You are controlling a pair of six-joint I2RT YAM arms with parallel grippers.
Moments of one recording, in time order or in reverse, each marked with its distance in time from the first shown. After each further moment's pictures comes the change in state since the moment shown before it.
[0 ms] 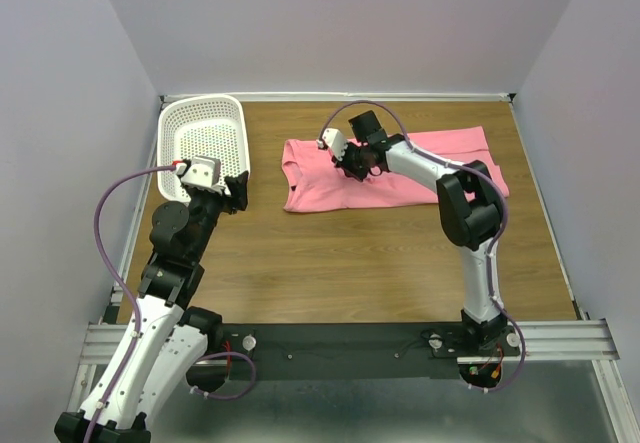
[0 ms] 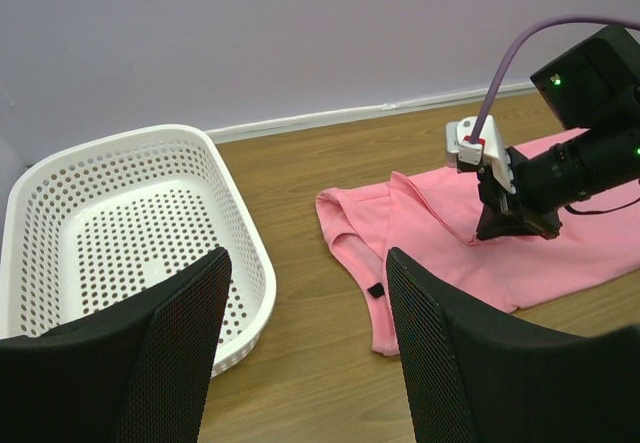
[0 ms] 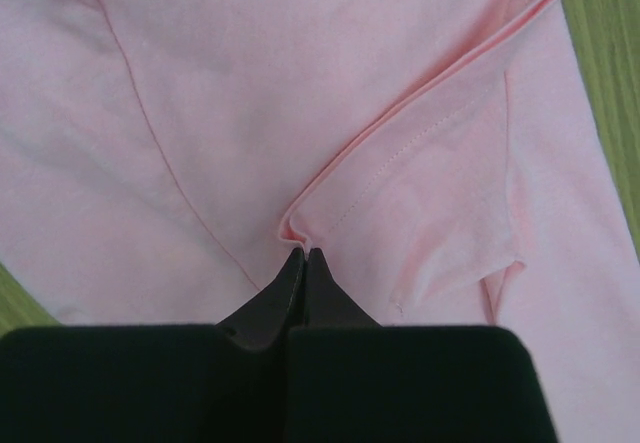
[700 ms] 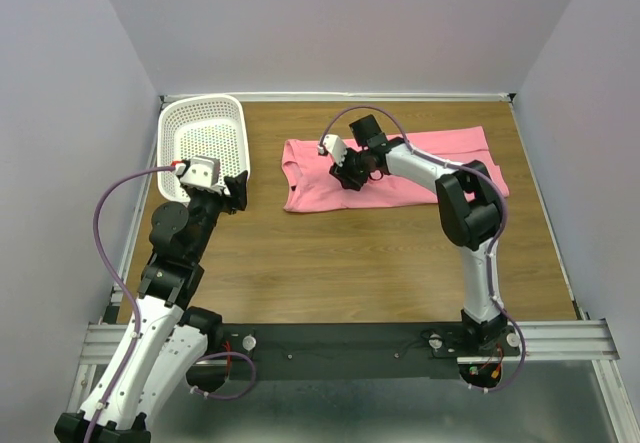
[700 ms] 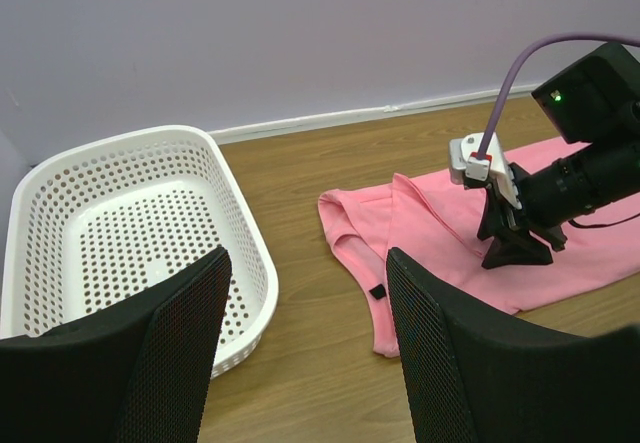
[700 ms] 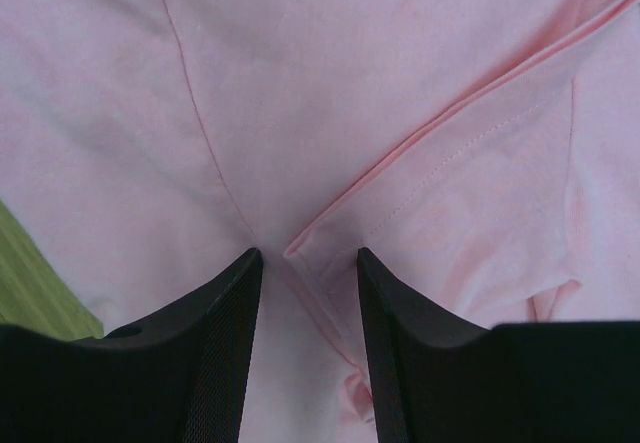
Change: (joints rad) left arm 0.000 -0.004 0.000 0.000 -0.007 0.000; right arm 0.000 -0.002 -0.031 -0.001 -0.059 -0.017
